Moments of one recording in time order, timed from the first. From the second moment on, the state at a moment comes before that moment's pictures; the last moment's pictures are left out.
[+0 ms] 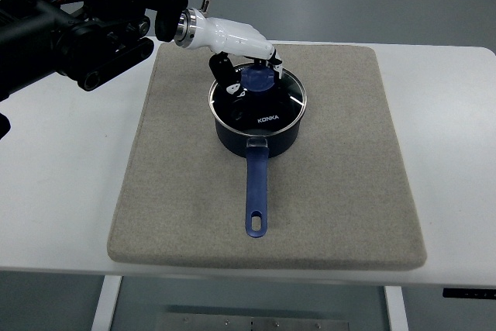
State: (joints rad) left arm -1.46 0.24 0.04 -0.68 1.52 -0.27 -0.61; right arm 0.02 0.00 -0.06 0.21 -0.01 -0.15 0.24
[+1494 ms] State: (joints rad) left arm -1.44 0.43 0.04 -0.55 1.52 -0.26 -0.61; right arm 0.02 0.00 -0.06 0.21 -0.01 -0.15 0.24
